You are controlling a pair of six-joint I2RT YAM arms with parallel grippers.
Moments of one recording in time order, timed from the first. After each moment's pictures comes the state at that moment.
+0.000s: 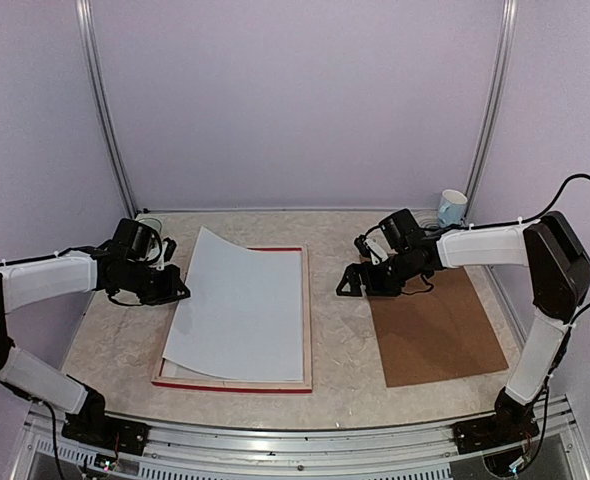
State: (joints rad) left arm -0.29 1.36 0.79 -0.35 0.28 -0.38; right arm 0.53 1.80 1.14 -0.29 -0.37 0.33
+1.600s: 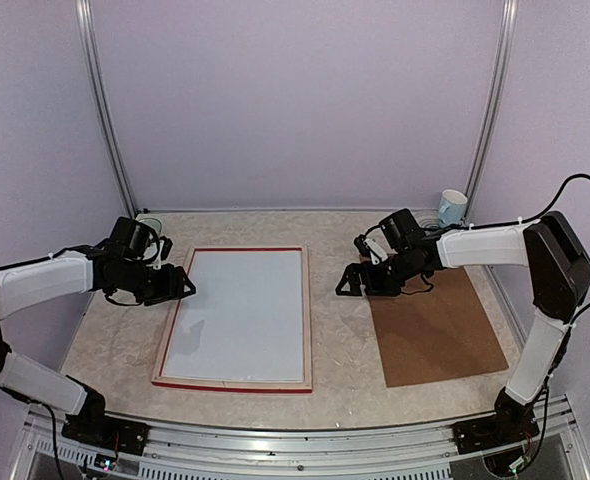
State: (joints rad) left arm -0.31 1.33 0.79 -0.40 0.22 -0.39; right arm 0.53 1.80 1.14 -0.28 -0.37 0.33
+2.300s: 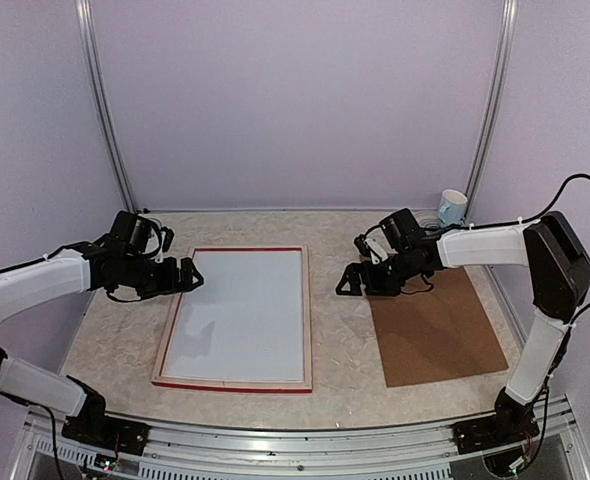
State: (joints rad) left arm -0.36 1.29 0.82 -0.39 0.15 -0.40; right arm 0.53 1.80 1.14 -0.28 -0.38 0.33
